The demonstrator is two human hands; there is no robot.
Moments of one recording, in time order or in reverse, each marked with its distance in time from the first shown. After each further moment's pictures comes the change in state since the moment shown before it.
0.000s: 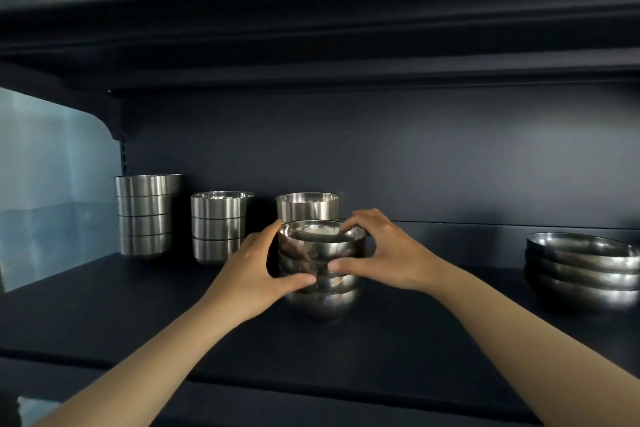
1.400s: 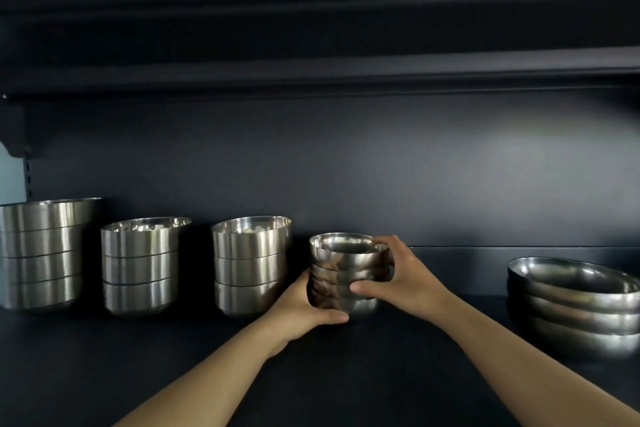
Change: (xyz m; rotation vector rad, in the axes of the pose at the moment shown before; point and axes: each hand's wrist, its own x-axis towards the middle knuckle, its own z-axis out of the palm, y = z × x) left_hand 0.116 0.017 0.148 -0.604 -0.350 -0.115; right_hand 0.024 0.135 -0.026 0.161 0.254 0.214
